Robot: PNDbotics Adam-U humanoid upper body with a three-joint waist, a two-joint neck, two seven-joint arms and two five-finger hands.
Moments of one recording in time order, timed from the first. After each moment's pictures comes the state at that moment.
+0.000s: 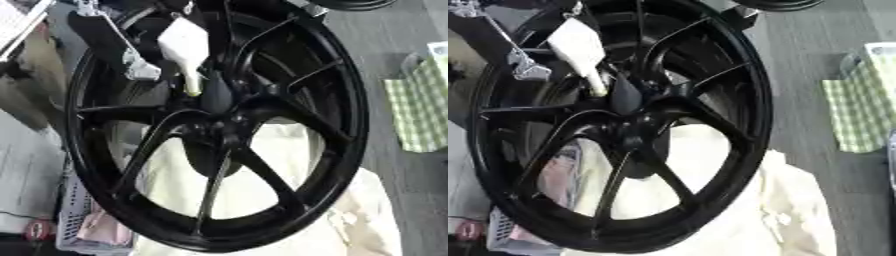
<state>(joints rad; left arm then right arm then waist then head) -1.27 0.56 -0.60 -1.42 -0.14 -0.29 -0.82 -0.17 -0.34 -0.39 -1.98 0.38 0.41 -0.71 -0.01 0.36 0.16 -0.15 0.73</state>
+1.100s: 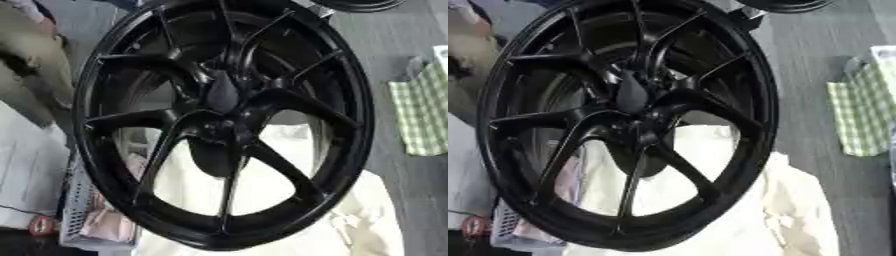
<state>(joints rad) -1.17 0.81 -0.13 -1.29 0.25 -0.17 -0.82 -0.15 -0.34 -0.41 -1.98 0.41 0.42 -0.69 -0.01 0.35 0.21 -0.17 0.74</state>
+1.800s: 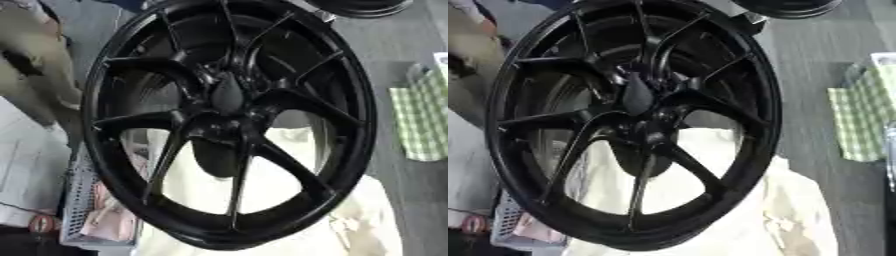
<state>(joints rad) -0.72 1.02 0.11 -1.16 0.25 -0.24 -0.50 -0.16 -0.35 -0.43 -1.98 0.45 0.43 -0.68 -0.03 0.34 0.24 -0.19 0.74</state>
